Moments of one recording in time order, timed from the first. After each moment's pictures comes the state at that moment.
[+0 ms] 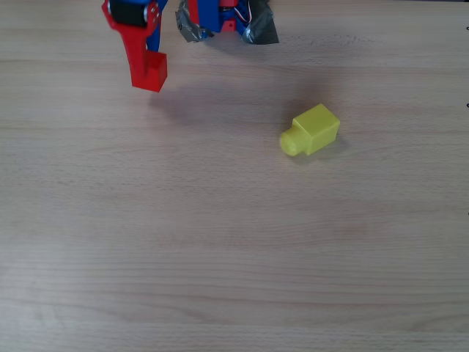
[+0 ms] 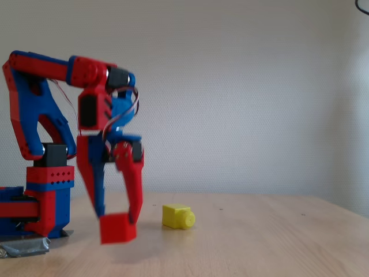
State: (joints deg) arm 31.2 123.3 130.3 73.5 -18.6
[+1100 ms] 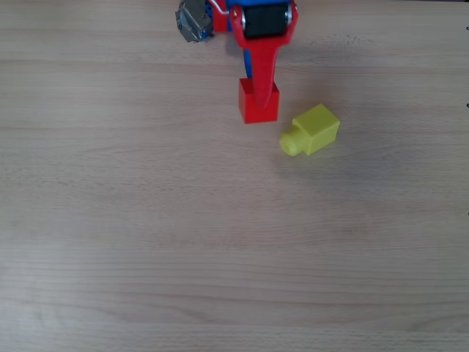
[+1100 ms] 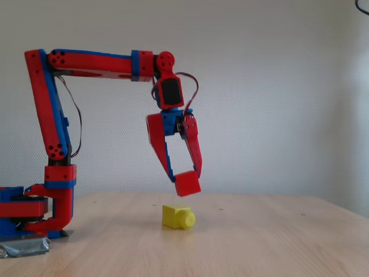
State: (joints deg) arm -11.2 104.8 103.0 76.8 0.4
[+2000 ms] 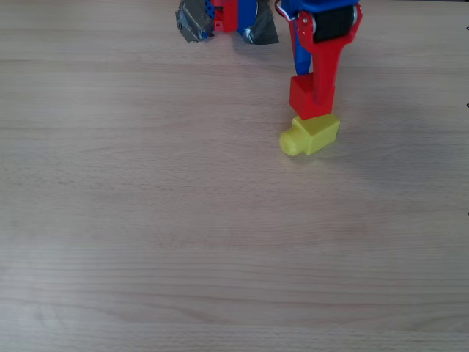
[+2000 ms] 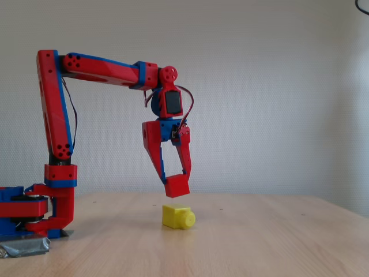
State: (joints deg) arm -25.6 100.6 102.0 76.3 6.4
